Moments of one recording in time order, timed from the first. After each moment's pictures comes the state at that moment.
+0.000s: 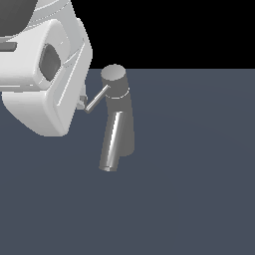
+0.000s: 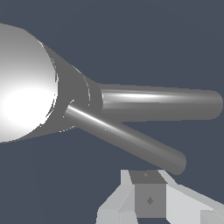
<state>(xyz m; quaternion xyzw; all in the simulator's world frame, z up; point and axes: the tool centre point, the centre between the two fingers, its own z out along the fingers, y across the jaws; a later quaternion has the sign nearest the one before) -0.139 0.095 0.229 -0.64 0.71 -0.22 0.20</state>
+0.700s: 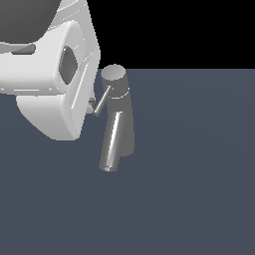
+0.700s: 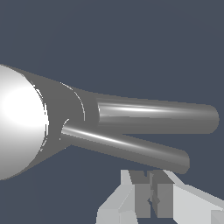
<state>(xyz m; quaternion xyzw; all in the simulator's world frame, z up) -0.145 0.077 0.227 -0.65 0.70 -0.22 0.20</state>
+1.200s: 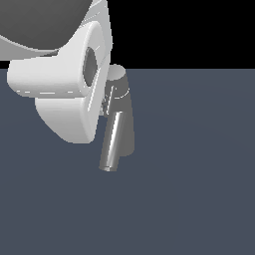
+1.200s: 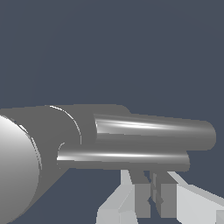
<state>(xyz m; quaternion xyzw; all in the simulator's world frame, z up) -0.150 0.055 0.225 -0.65 0.70 -0.22 0.20</state>
